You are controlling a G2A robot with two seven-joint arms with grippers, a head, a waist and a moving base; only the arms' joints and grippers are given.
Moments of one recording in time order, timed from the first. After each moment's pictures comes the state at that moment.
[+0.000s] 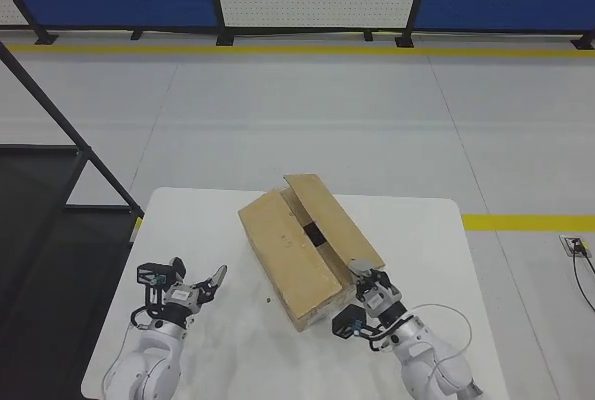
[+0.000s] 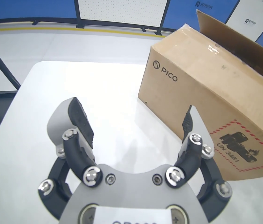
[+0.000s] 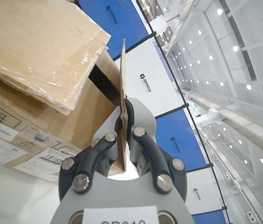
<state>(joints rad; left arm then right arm) 1.31 -1.23 -1.47 -1.57 1.13 -0.13 0.04 -1.21 -1.28 1.21 -1.54 -2.35 0.08 -0.33</state>
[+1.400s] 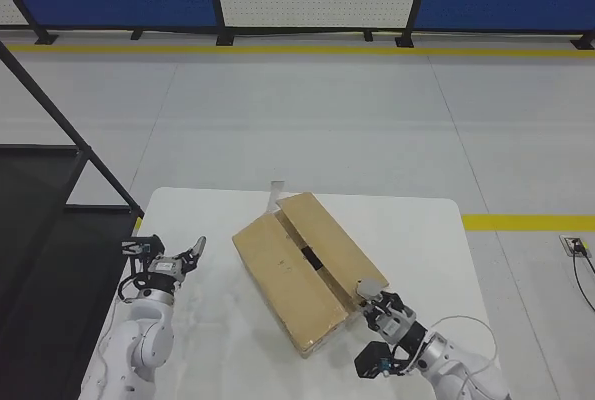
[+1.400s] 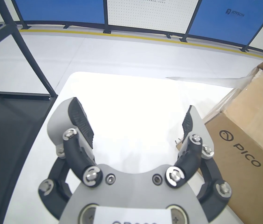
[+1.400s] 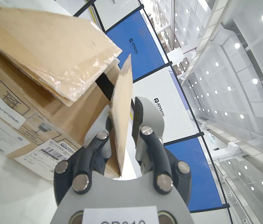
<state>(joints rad) 1.10 -1.24 -1.47 -1.37 1.16 -0.05 0.03 -1.35 -1.21 1.35 -1.68 -2.38 -0.10 -0.61</state>
